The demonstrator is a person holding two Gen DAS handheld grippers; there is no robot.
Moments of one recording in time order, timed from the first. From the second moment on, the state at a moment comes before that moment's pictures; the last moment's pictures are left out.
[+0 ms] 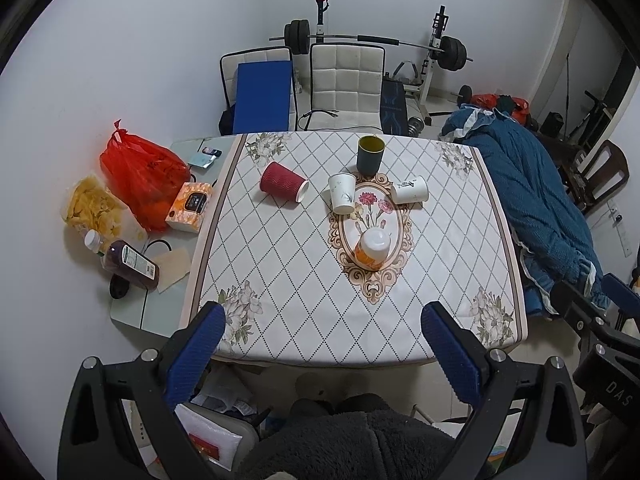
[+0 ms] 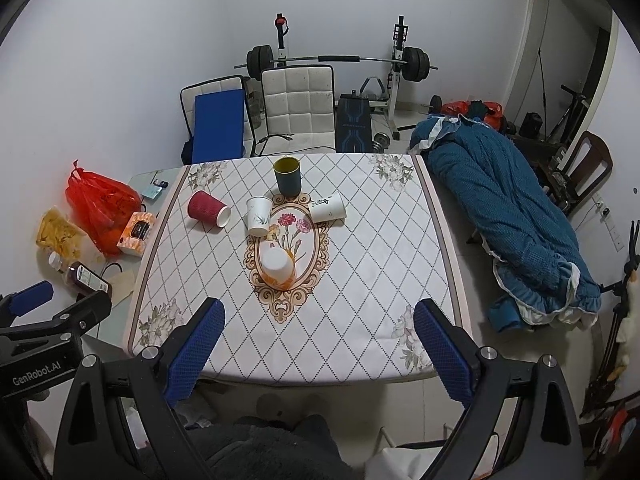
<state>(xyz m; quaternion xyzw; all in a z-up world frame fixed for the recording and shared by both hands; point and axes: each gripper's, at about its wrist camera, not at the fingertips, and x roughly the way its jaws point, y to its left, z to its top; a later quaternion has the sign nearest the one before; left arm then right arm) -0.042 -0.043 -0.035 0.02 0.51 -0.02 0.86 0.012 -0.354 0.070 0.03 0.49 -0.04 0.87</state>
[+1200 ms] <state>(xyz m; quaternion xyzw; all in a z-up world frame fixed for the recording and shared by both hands) -0.038 -0.039 -0.027 0.02 0.51 -0.02 0.86 0.008 -0.352 0.069 0.03 0.49 -0.03 0.87</state>
